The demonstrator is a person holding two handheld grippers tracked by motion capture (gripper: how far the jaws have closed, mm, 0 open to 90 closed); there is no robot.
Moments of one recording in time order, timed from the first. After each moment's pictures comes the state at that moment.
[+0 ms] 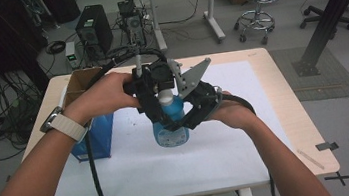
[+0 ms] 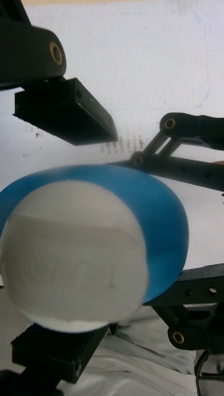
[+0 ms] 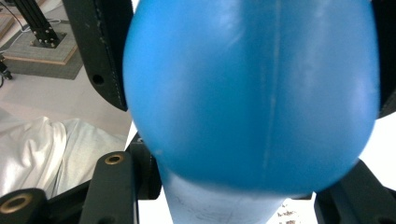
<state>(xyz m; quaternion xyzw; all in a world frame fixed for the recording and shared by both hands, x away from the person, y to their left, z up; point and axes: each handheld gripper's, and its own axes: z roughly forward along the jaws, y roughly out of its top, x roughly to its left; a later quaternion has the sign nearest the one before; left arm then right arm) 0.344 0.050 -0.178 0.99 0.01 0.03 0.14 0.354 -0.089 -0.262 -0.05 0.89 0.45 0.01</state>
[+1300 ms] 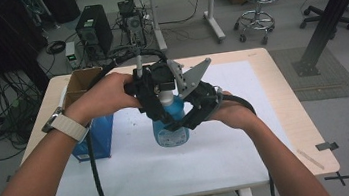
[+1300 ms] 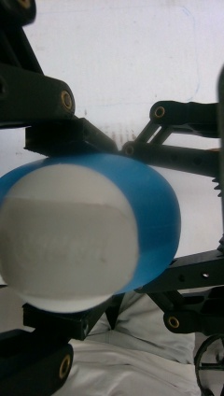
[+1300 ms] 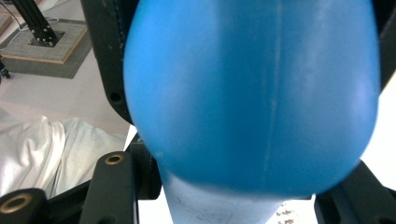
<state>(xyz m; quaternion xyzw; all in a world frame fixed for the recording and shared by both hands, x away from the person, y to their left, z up) 0.341 0.049 -0.178 0.99 0.00 0.02 0.15 0.353 -0.090 -0.261 -0.05 0.89 0.45 0.01</state>
